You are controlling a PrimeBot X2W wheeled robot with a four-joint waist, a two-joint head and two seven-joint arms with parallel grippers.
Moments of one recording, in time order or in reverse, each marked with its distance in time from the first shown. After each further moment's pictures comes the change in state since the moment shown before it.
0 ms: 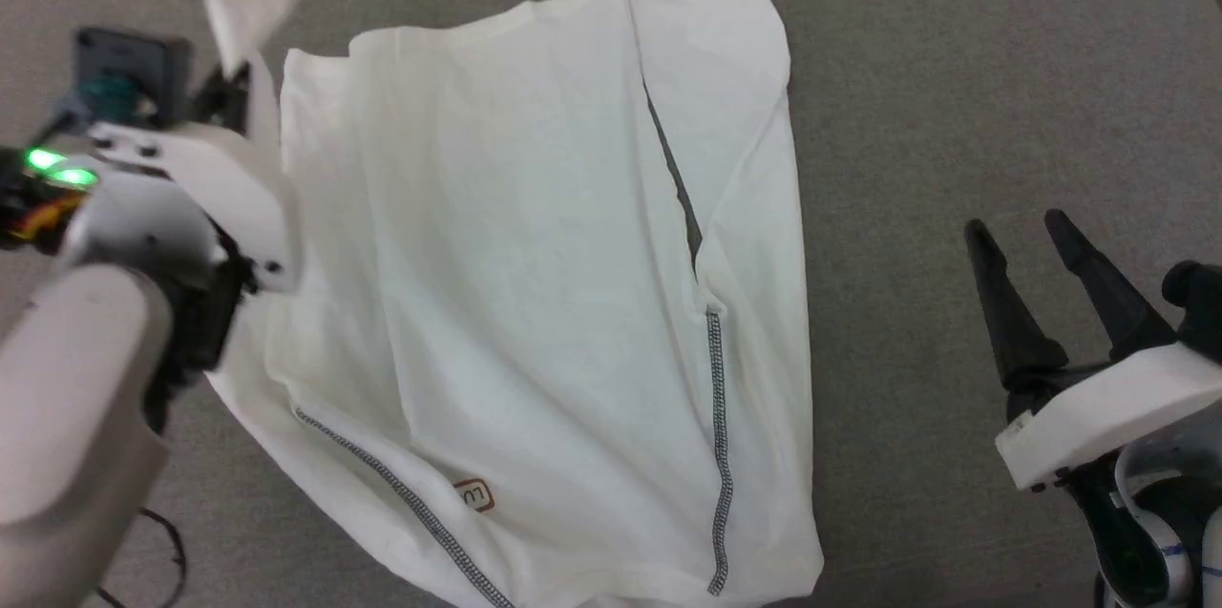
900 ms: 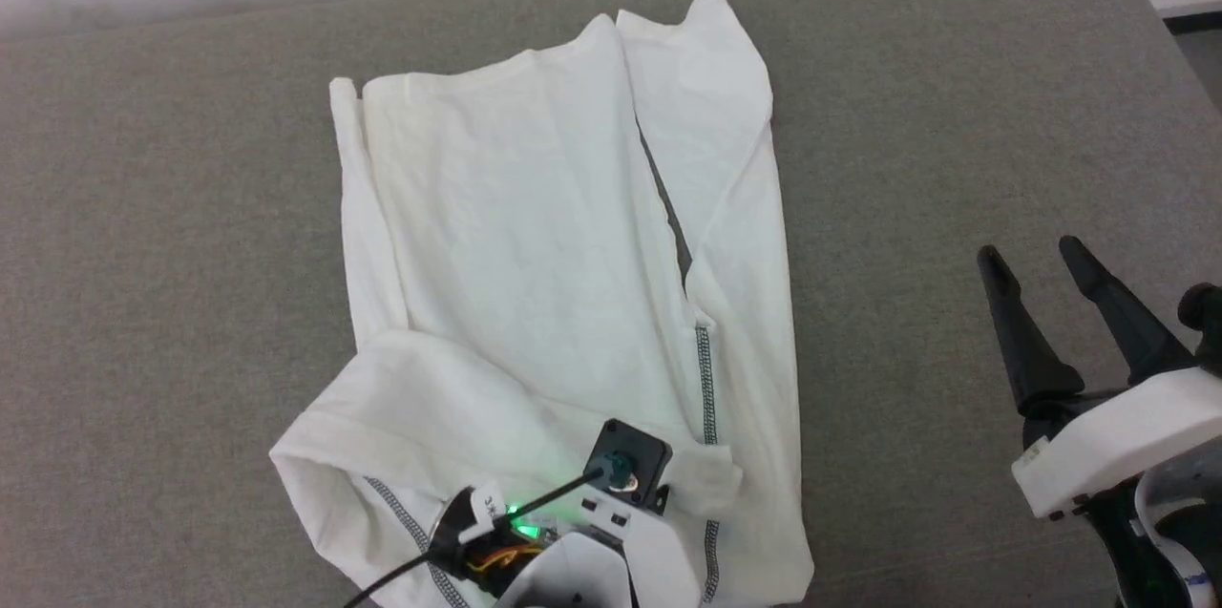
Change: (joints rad) left arm 0.335 -0.381 -0.451 -0.119 0.083 0.174 0.156; right arm 0.060 0.000 -0.020 -0.081 -0.002 0.000 0.077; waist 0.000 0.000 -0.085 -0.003
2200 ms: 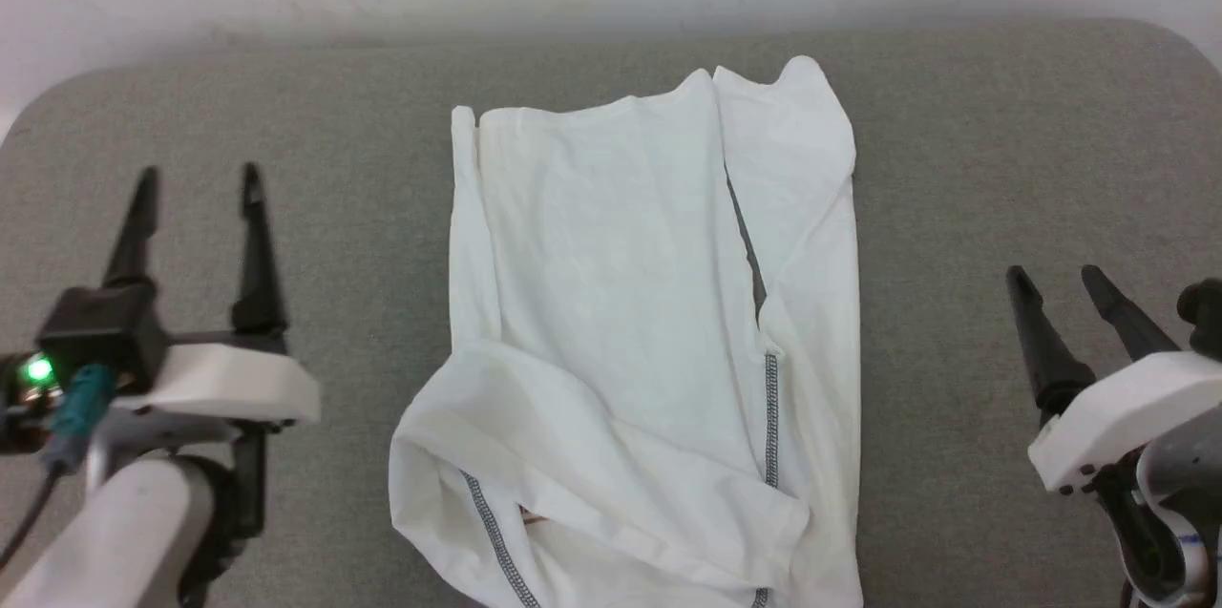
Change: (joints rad) left arm 0.062 0.303 0.563 -0.077 -0.031 0.059 -0.654; right arm -0.045 0.000 -0.079 0.198 -0.026 0.000 -0.022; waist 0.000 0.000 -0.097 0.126
